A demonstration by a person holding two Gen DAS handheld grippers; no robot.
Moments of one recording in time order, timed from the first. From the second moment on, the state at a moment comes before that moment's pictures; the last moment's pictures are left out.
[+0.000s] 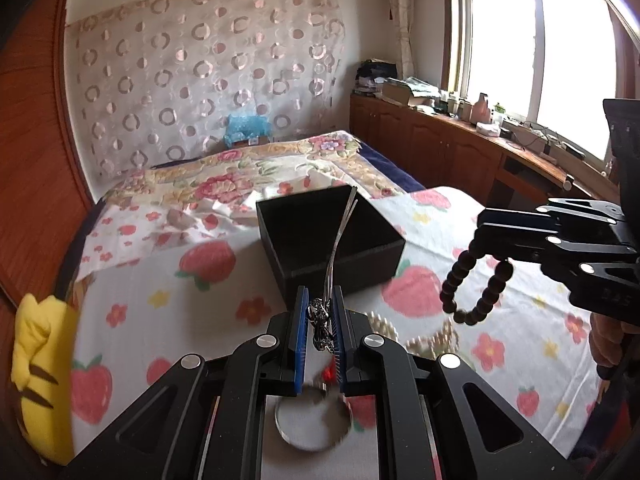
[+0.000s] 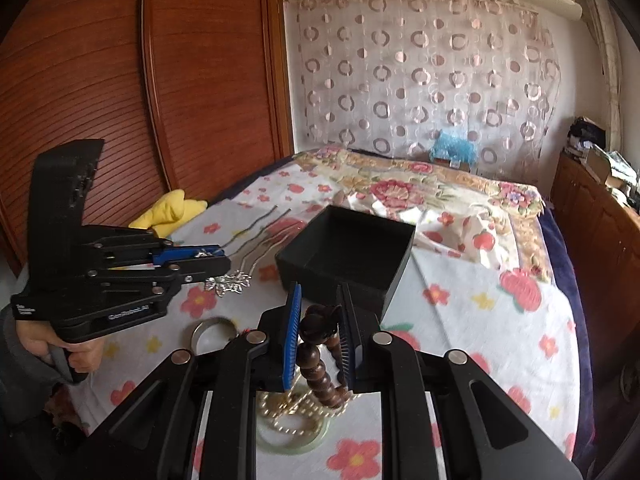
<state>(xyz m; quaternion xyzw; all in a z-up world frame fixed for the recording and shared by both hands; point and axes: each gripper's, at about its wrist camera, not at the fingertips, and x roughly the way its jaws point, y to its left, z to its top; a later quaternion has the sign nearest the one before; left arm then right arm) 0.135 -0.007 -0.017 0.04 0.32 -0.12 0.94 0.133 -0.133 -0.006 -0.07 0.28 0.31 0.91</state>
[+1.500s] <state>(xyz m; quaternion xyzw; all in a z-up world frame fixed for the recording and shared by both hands) 0.210 0.021 -0.025 0.01 0.34 -0.11 0.93 0.279 -0.089 -0.012 -0.08 0.30 0.30 0.90</state>
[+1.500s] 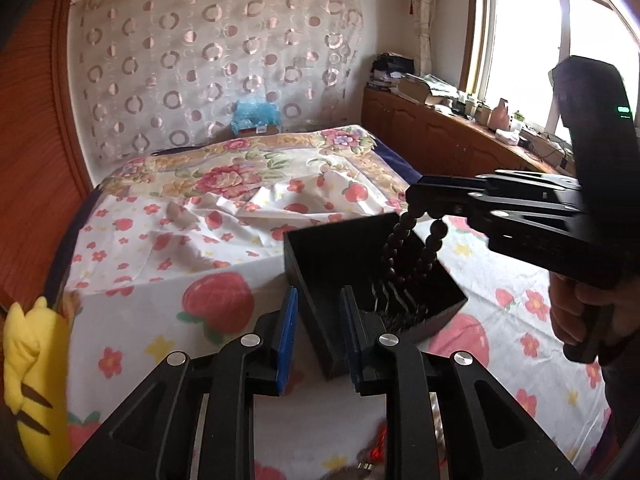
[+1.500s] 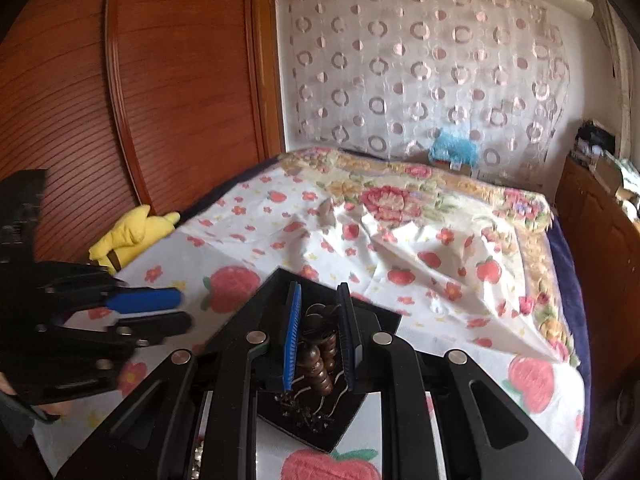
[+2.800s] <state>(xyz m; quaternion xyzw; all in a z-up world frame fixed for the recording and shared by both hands) 0.073 -0.002 -0.064 0.02 0.36 -0.13 0.92 0.148 -0.152 -0.112 -0.06 0.41 0.27 0.87</state>
